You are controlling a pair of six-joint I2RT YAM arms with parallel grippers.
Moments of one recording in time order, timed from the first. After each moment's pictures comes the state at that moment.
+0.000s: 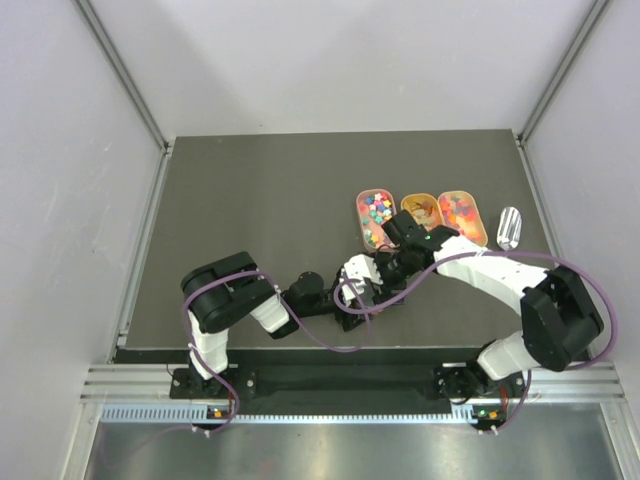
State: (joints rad) left arm -0.94 1.90 0.45 1.17 0.35 0.14; right arm 0.66 1.47 0.94 -0.69 -0.59 -1.16
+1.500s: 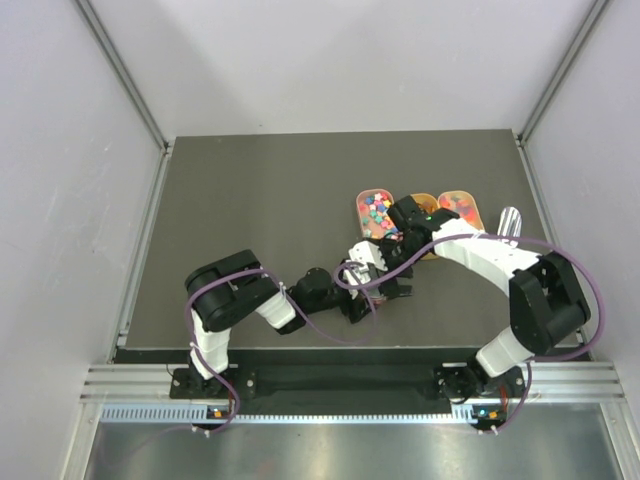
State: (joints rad) left arm -0.95 1.93 0.52 1.12 0.23 0.09; right arm 0.56 1.55 1.05 -0.81 -0.55 -1.22
